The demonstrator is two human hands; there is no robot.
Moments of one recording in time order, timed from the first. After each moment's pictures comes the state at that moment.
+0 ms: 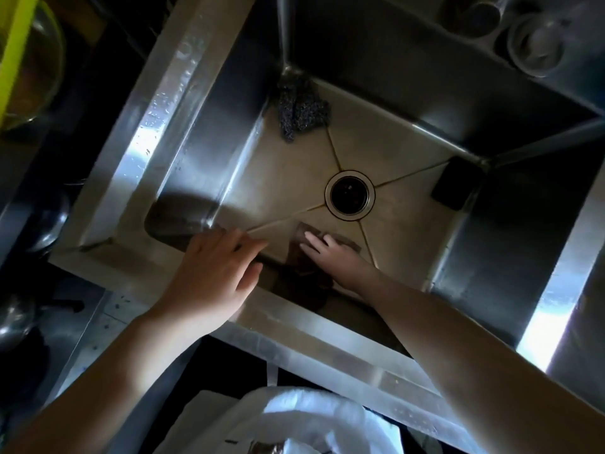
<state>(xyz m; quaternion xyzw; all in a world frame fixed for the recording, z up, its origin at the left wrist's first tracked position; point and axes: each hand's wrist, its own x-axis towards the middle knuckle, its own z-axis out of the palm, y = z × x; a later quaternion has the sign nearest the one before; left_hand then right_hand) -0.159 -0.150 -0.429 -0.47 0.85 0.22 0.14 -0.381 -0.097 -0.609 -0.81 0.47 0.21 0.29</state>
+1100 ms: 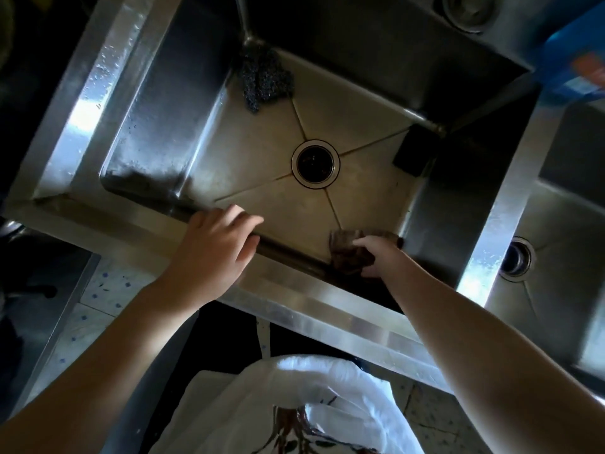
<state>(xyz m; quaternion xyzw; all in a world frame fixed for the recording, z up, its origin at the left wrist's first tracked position) -0.198 -0.102 -0.428 -0.46 0.86 0.21 0.09 -0.461 -0.034 -0.549 0.09 0.79 -0.11 0.59</state>
